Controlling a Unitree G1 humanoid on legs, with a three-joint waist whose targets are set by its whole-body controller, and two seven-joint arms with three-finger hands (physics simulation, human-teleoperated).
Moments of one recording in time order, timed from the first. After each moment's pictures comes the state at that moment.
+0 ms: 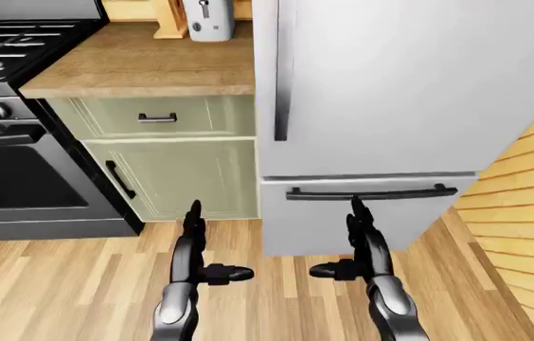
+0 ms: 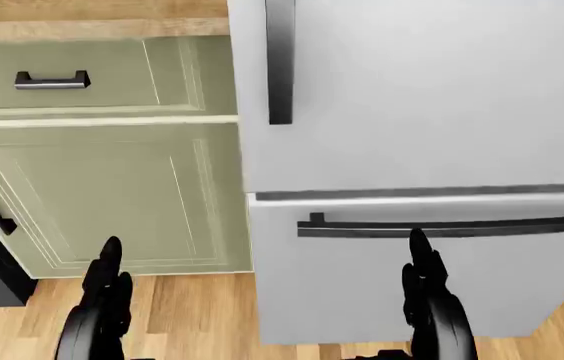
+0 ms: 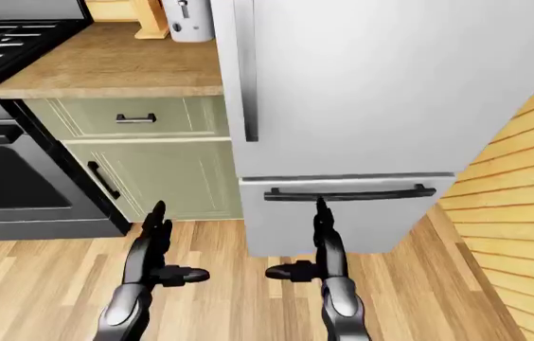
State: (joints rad) left arm 0.03 0.02 0.04 0.09 -0.01 0.06 -0.04; right arm 0.03 -0.01 -0.04 0.09 0.01 0.06 0.04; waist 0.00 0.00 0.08
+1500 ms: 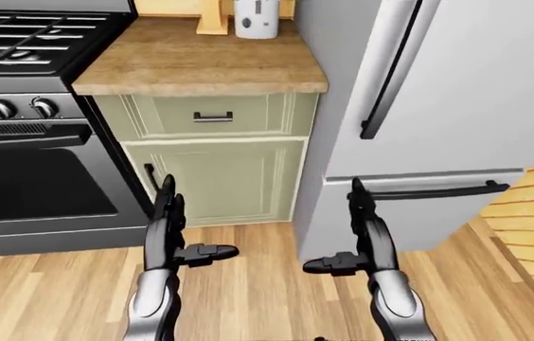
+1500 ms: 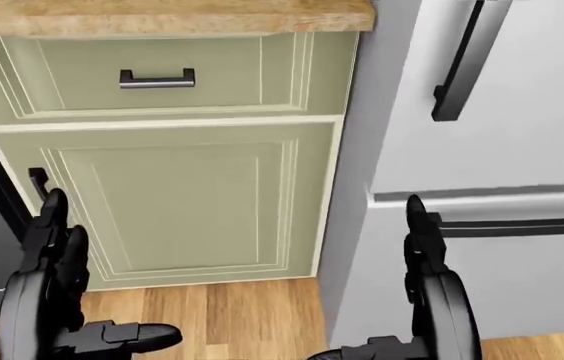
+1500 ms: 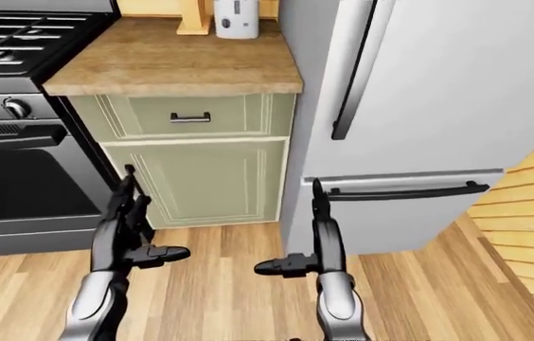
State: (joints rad) left arm 0.02 0.03 0.11 -0.19 -0.08 0.19 -0.01; right arm 0.09 0.01 0.06 -0.32 -0.14 0.33 -0.02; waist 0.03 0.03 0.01
